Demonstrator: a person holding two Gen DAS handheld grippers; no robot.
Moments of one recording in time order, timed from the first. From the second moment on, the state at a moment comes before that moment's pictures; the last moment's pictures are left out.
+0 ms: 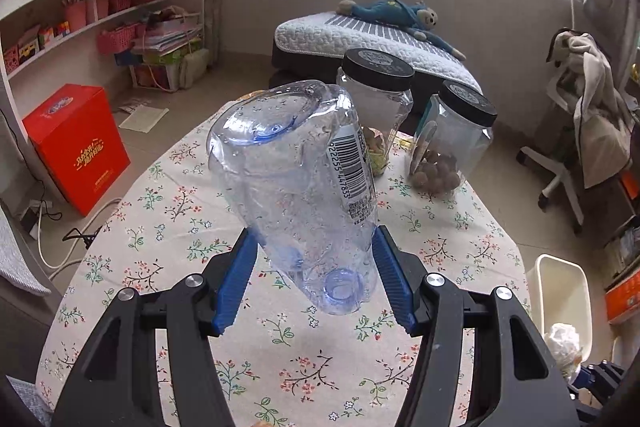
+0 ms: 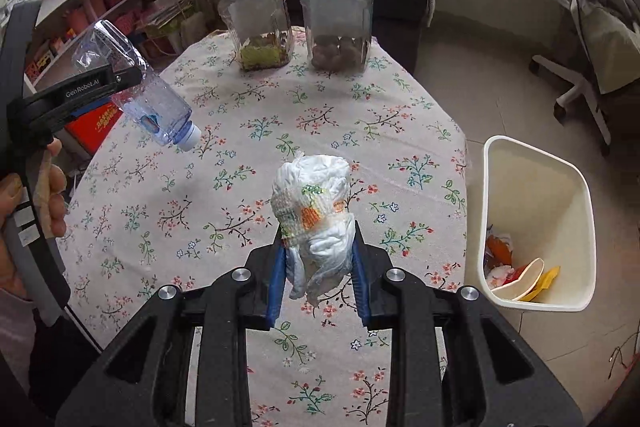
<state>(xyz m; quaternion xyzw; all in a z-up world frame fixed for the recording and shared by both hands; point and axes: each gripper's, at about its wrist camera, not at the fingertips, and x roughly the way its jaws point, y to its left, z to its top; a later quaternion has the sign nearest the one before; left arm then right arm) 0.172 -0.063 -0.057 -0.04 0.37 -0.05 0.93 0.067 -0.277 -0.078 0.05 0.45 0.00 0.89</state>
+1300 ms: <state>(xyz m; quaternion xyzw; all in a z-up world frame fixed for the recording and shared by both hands) 0.142 -0.087 -0.019 0.01 0.27 -0.06 0.96 0.048 -0.256 -0.034 0.06 0.33 -0.02 0.94</state>
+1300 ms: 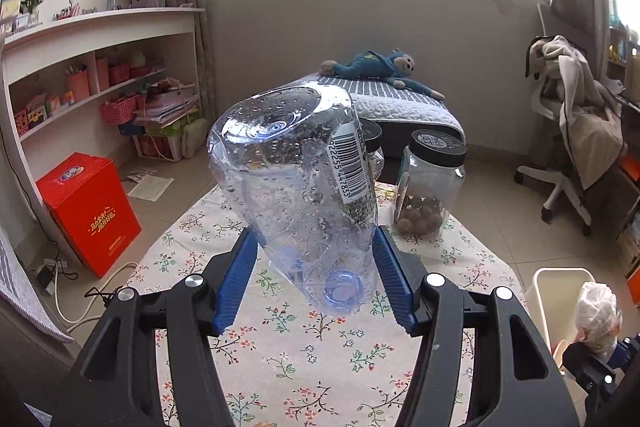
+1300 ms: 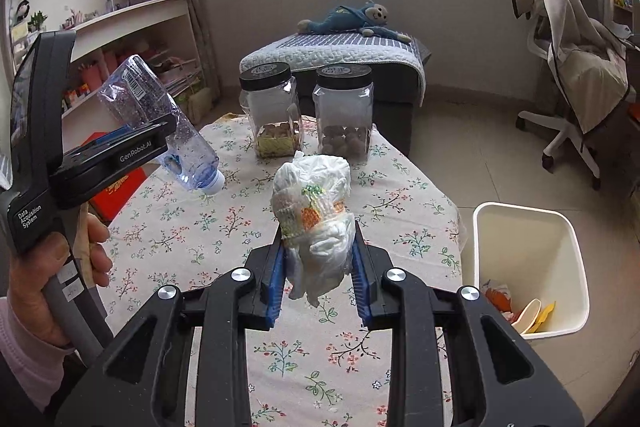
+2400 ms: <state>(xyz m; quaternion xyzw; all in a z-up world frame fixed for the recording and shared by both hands) 0.103 -0.193 0.015 0.05 0.22 -0.13 0.97 0.038 -0.399 0.020 0.09 0.23 -0.14 0.96</state>
